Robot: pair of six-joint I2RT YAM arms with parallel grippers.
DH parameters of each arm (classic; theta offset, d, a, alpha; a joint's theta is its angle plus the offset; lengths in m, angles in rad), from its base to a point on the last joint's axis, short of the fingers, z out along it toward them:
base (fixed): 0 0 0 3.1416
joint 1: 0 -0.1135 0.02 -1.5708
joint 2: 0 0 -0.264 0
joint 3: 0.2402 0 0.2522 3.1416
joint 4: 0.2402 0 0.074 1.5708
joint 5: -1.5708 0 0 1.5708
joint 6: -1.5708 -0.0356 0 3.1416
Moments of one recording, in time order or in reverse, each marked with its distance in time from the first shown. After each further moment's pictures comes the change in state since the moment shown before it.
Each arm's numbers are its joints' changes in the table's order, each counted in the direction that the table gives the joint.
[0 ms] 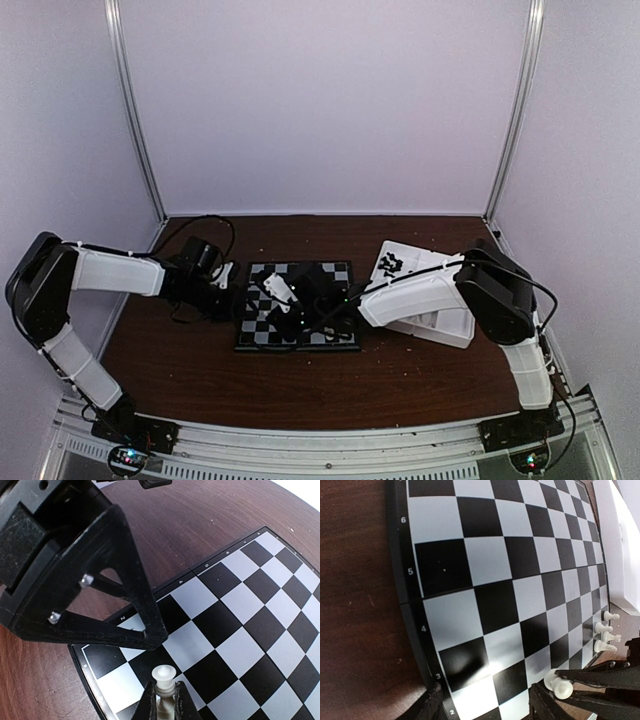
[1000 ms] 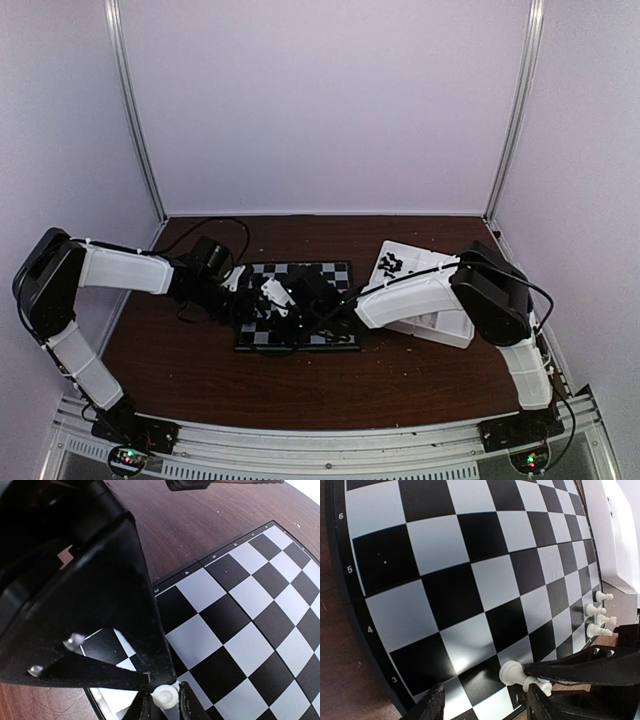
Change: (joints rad) left arm 0.049 -0.045 0.047 0.033 -0.054 -0.047; right arm -0.007 -0.022 0.021 0.029 0.000 0.019
